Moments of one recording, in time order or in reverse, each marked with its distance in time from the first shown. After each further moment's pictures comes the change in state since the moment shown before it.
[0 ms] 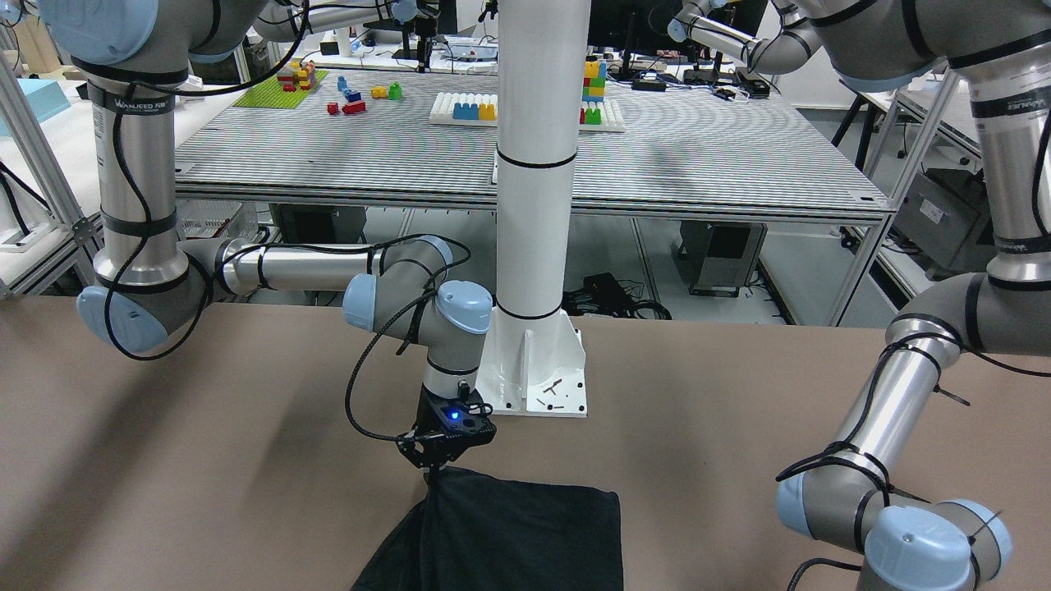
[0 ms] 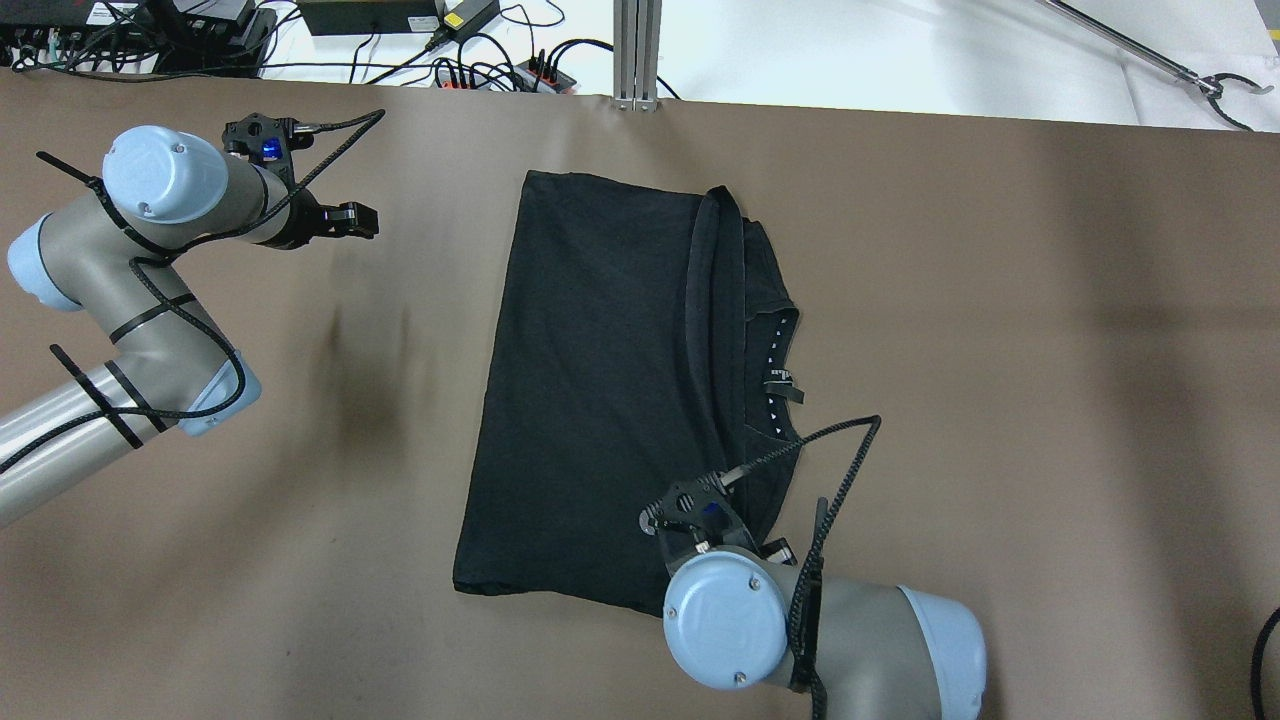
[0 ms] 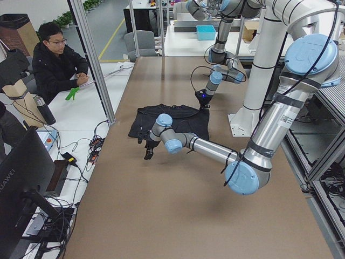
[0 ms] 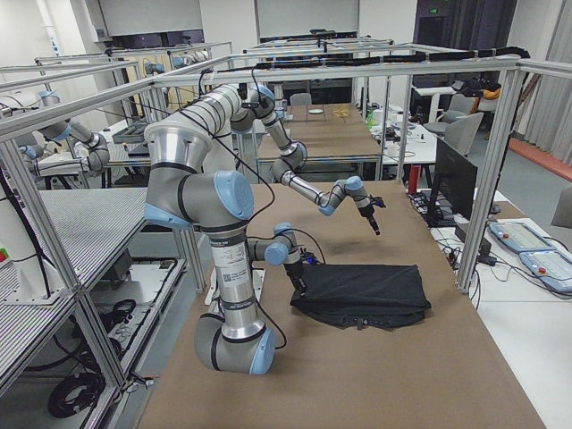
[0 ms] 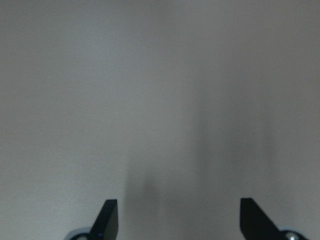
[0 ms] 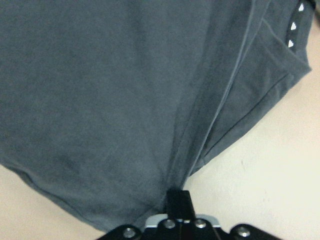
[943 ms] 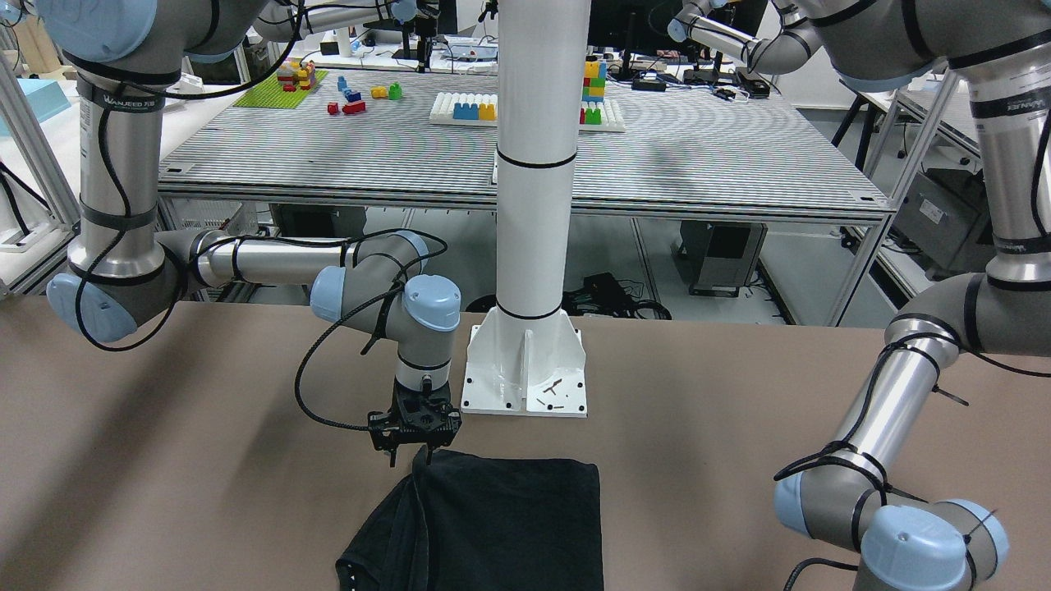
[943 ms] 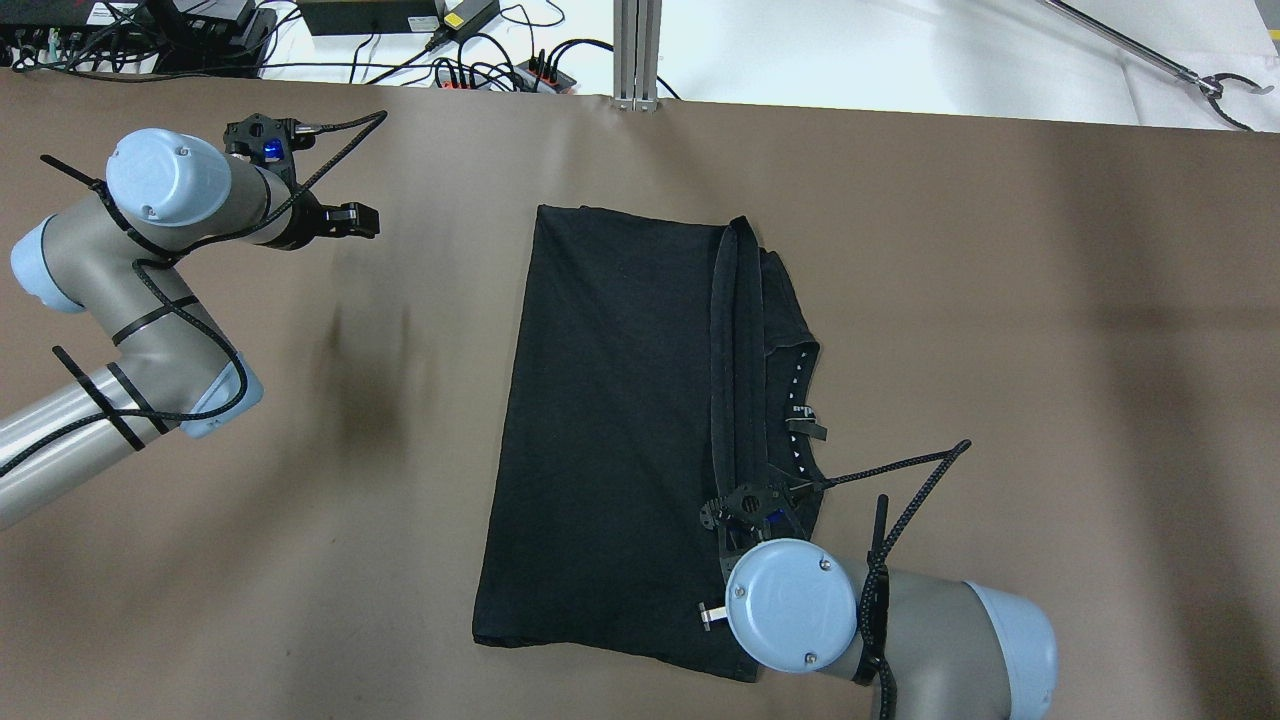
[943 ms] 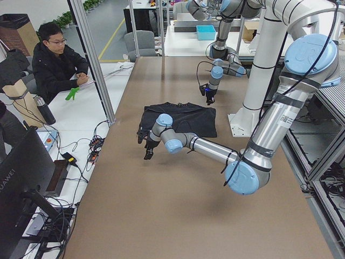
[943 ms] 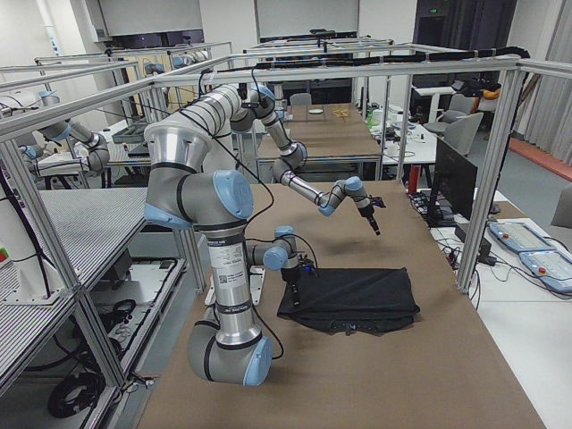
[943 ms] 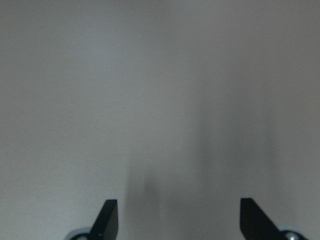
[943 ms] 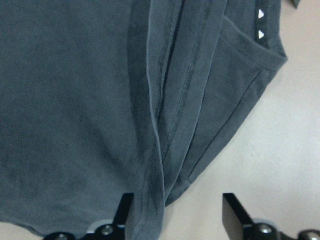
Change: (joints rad) left arm 0.004 -0.001 -0.001 0.001 0.015 -0.002; right arm 0.030 -0.086 0.075 0.011 0.132 0.194
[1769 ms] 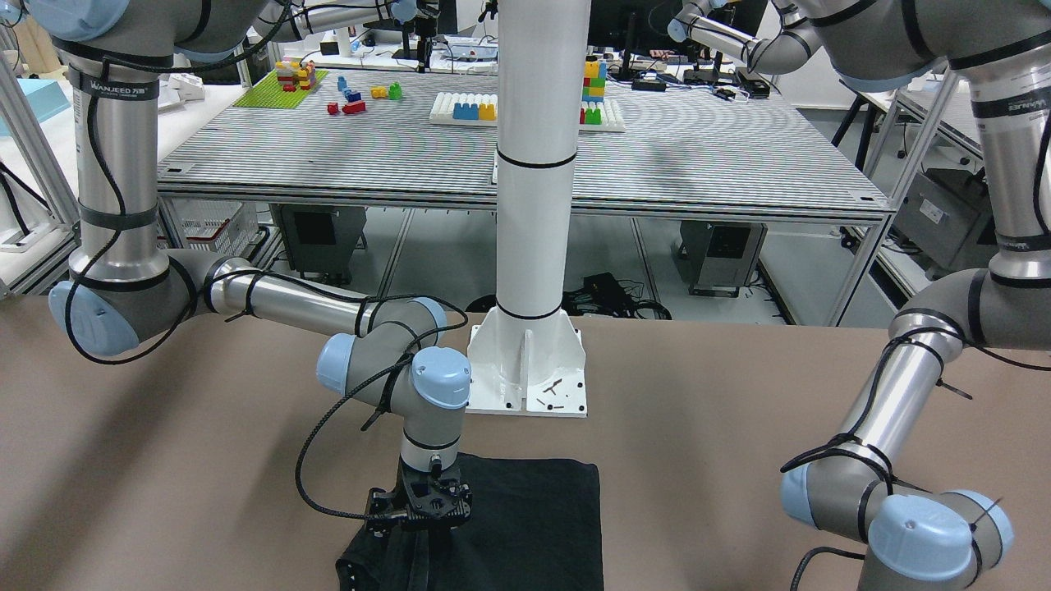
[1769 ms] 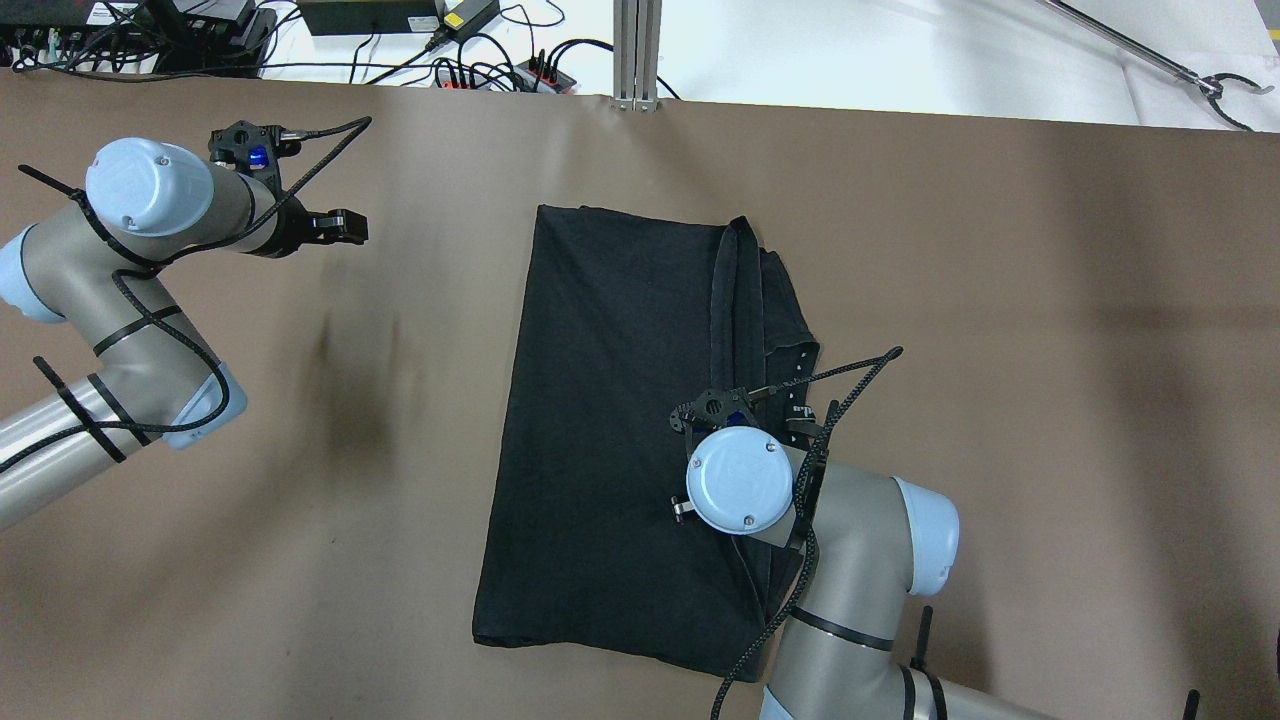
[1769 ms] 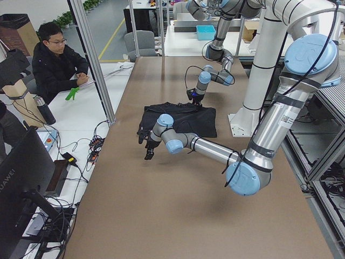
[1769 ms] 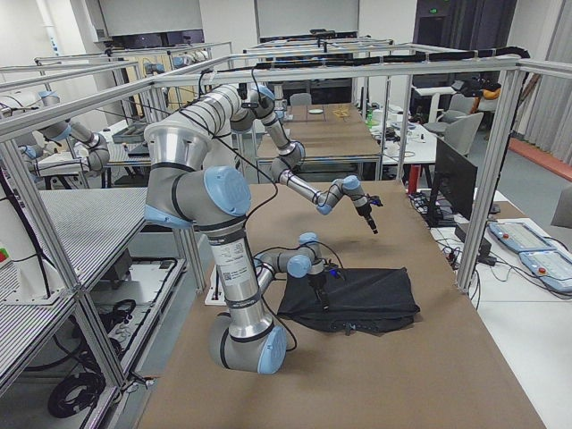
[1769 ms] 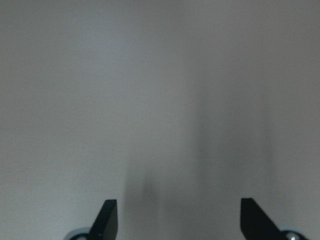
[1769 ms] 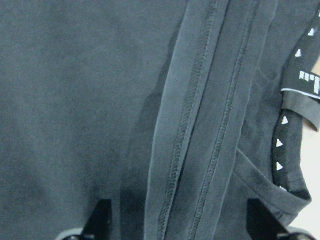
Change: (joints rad) left arm 0.001 0.040 -0.039 -0.001 -0.001 -0.013; right arm 0.131 0.124 -0.286 0.179 0.000 -0.131
